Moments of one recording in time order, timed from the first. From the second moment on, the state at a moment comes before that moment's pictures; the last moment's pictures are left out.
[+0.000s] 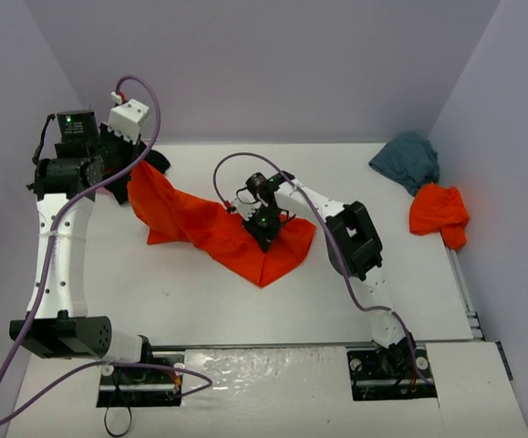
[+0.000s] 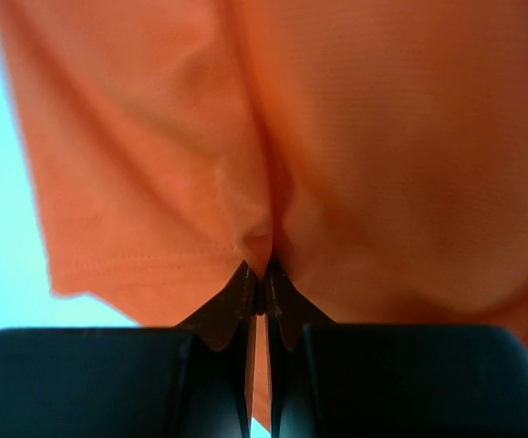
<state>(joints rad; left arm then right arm) 0.02 1.40 1.78 -0.96 0.28 0.44 0.65 2.32 1.90 -1.04 -0.39 -0.41</state>
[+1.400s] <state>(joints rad) 0.02 1.13 2.56 -1.03 0.07 0.17 0.31 1.21 2.12 -0.80 0.18 -0.42</state>
